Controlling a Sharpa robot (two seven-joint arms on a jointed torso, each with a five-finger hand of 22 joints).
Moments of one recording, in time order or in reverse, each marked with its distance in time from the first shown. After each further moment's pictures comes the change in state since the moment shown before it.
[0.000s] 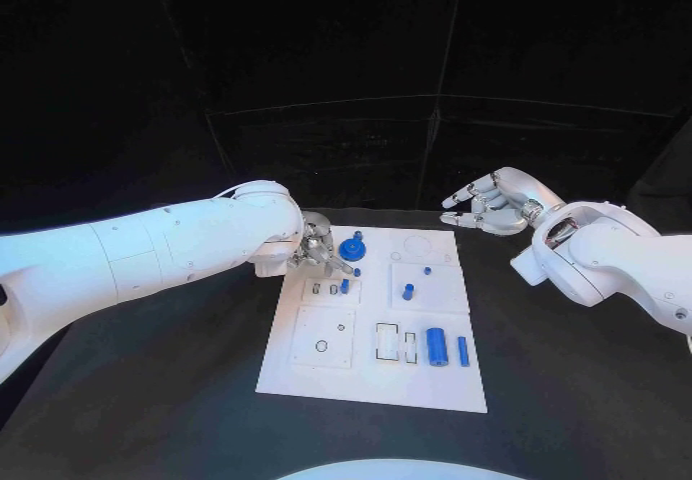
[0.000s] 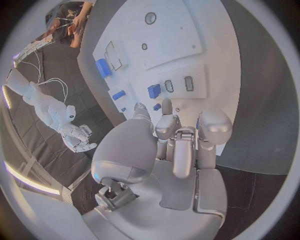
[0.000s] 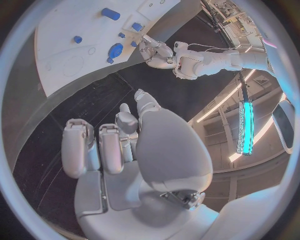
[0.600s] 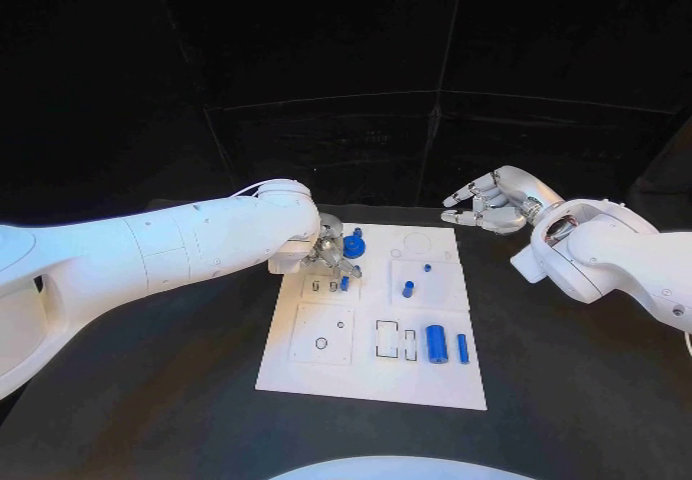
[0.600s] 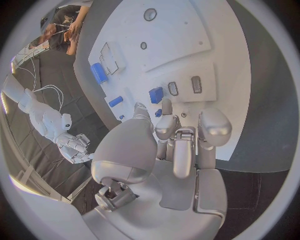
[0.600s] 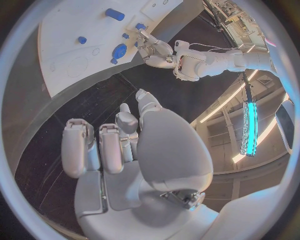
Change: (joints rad) left arm 0.001 0.074 -0.019 -0.057 -0.023 0.046 -0.020; left_hand 0.004 -0.004 -0.002 0.002 0.001 -0.011 0.003 0.008 0.007 0.000 0.000 0.008 0.006 0.000 0.000 0.000 0.000 0.000 -0.007 0.000 0.012 0.018; right arm 0.000 0.010 0.000 -0.011 -0.004 0.002 -0.031; right_hand -0.015 -0.003 -0.021 0.007 0.040 0.000 0.000 0.006 -0.001 0.000 0.000 0.000 0.000 -0.004 -0.004 0.000 0.000 0.000 0.000 0.000 0.000 0.000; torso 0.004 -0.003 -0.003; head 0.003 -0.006
